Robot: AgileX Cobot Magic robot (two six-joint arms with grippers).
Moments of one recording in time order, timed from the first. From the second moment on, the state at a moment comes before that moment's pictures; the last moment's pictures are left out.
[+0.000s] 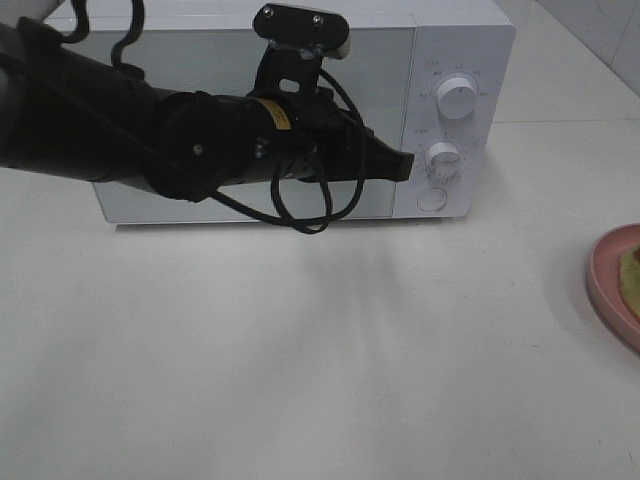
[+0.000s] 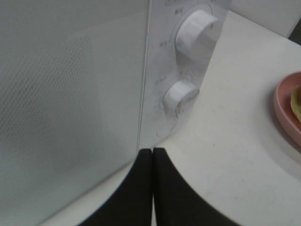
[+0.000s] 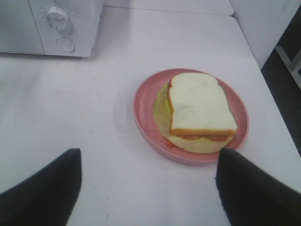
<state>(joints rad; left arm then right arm) -0.81 1.90 -1.12 -0.26 -0.22 0.11 0.03 0.00 -0.50 -0.10 1.04 0.01</state>
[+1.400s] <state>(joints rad) -0.33 1.33 -0.86 -0.18 0.73 0.10 0.03 0.00 -0.50 -0.10 1.04 0.01</state>
